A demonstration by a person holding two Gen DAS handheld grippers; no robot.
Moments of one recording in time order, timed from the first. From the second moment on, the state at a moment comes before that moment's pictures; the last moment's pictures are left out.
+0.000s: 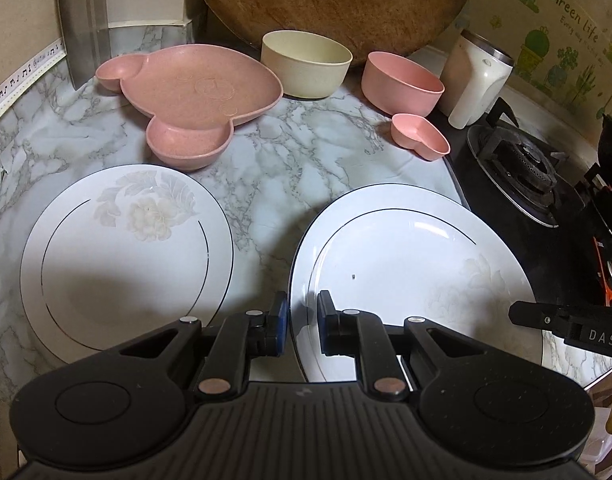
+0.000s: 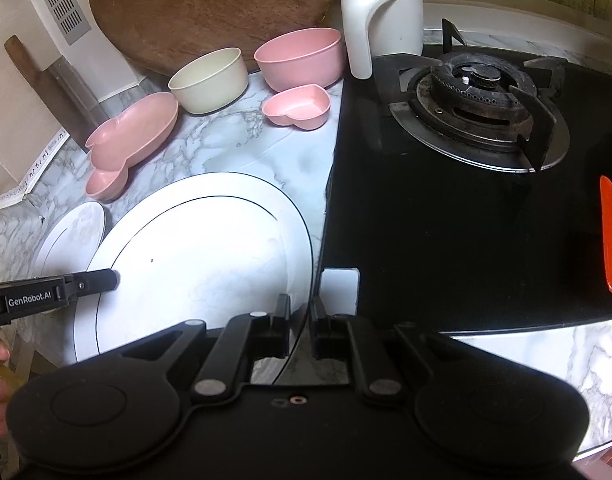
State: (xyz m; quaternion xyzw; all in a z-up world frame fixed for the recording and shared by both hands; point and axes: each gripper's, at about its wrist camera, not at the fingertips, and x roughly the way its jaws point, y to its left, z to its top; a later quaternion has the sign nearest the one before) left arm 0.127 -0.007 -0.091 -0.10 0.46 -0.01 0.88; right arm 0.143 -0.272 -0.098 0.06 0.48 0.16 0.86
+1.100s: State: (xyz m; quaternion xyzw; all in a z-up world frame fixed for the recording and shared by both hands) left arm 0.093 -0.002 -0.055 -0.11 0.41 -0.02 0.90; right arm 0.118 -0.262 -0.060 0.00 0.44 0.16 0.89
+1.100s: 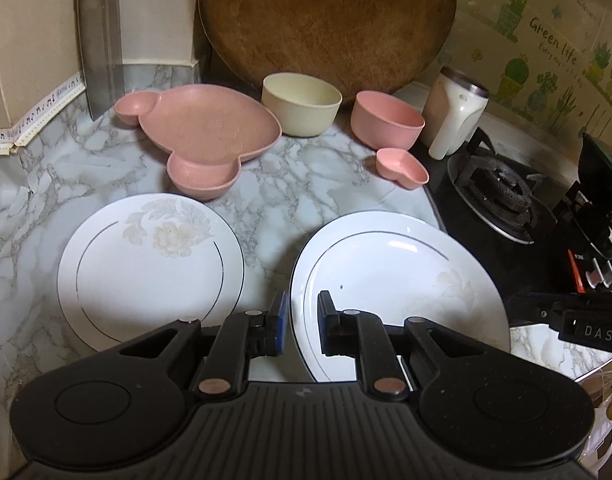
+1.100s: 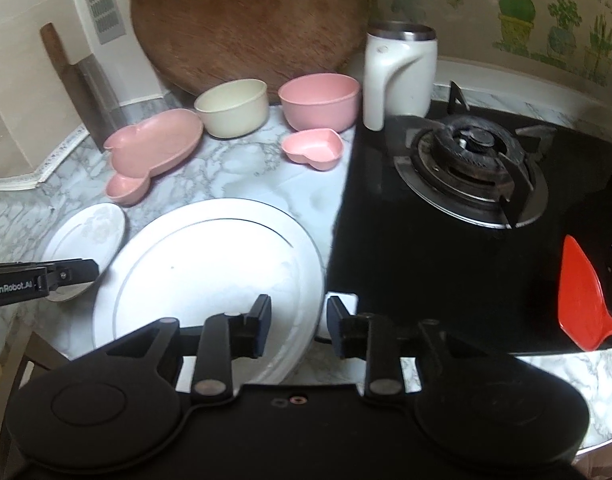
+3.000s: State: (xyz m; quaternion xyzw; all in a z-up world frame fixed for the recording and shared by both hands) left arm 0.094 0.185 -0.096 -0.20 0.42 0.06 0.88; right arm 0.197 -0.046 -0.087 -0.03 0.49 0.29 0.82
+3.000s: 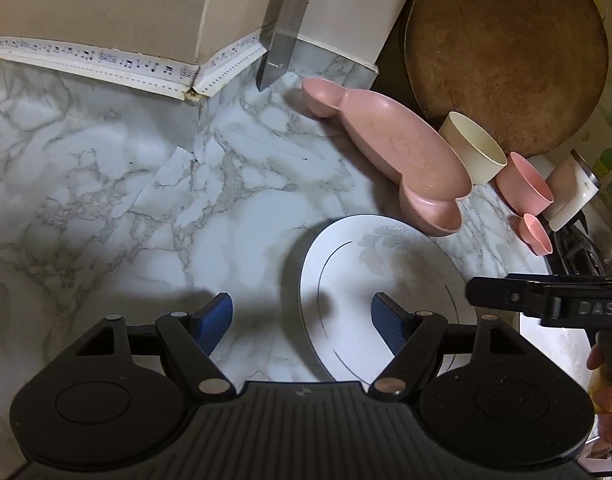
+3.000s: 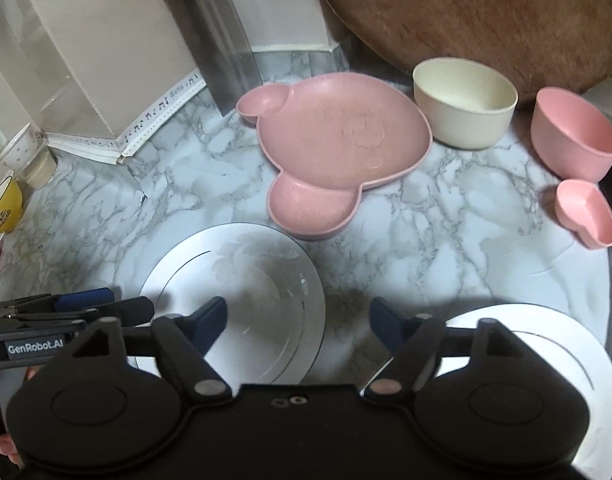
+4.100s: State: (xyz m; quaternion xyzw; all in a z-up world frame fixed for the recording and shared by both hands) left arm 0.100 0.209 -0.116 -0.31 0.43 0.02 0.85; right arm 0.213 -0.071 -0.108 0.06 0.54 0.27 0.80
